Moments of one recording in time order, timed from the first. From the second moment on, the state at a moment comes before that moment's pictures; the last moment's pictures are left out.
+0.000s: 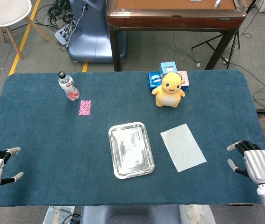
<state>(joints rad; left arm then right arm) -0.10 -1.10 -0.04 -1.63 1.49 1.48 0.06 0.10 -1.12 0.04 -1.59 -1.53 1.44 -0.01</state>
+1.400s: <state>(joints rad) -0.08 -1.05 -0.04 -1.68 1.49 1.51 0.02 0.21 -1.29 0.00 -1.58 -1.57 1.27 -0.35</state>
